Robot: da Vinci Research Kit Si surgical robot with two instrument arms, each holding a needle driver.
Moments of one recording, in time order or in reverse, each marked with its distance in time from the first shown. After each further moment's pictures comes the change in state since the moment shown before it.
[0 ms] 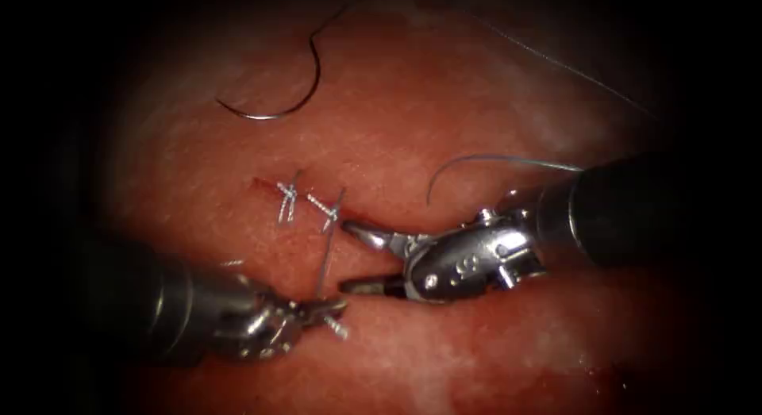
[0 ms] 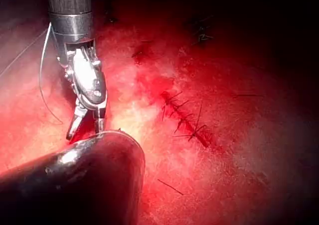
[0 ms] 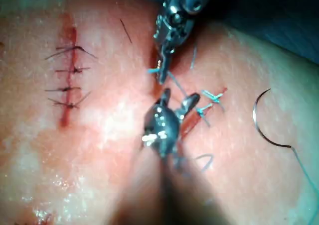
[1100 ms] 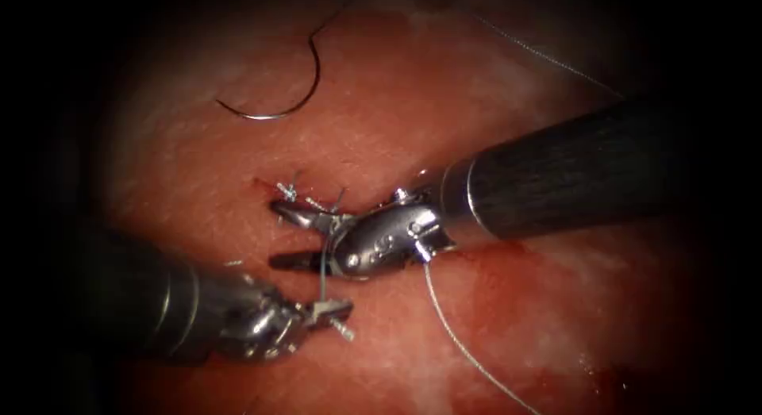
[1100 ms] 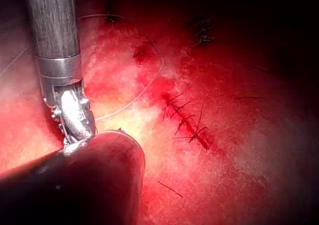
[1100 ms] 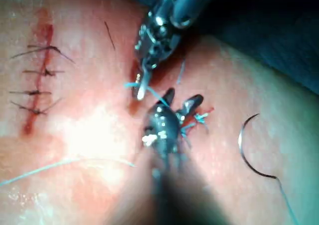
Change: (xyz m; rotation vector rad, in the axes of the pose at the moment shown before) right arm -0.002 0.000 0.008 -0.054 0.044 -0.039; left arm 0.001 0.000 0.000 0.002 0.010 -0.040
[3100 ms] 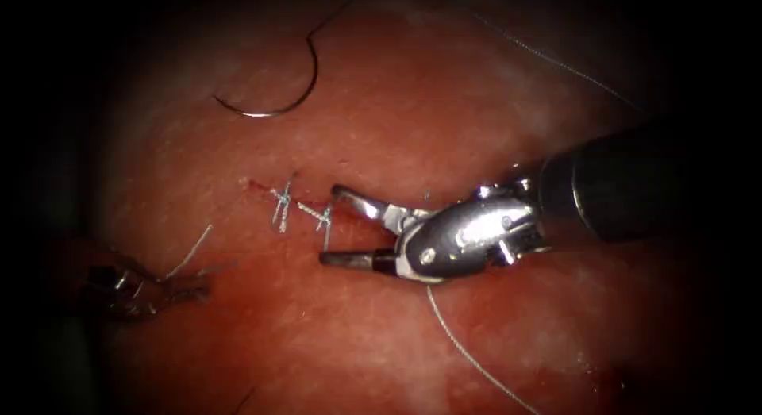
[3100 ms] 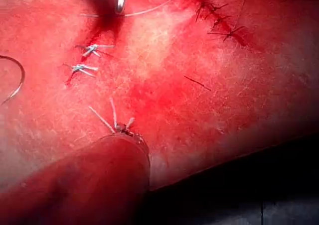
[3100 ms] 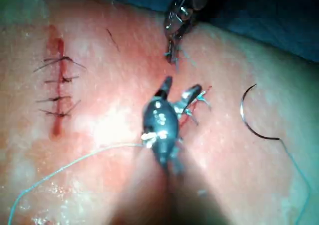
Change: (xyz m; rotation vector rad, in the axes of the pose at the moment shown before) right arm 0.005 0.004 -0.008 -0.042 -0.029 0.209; left arm -0.022 0.013 -0.003 0.055 -0.125 -0.248
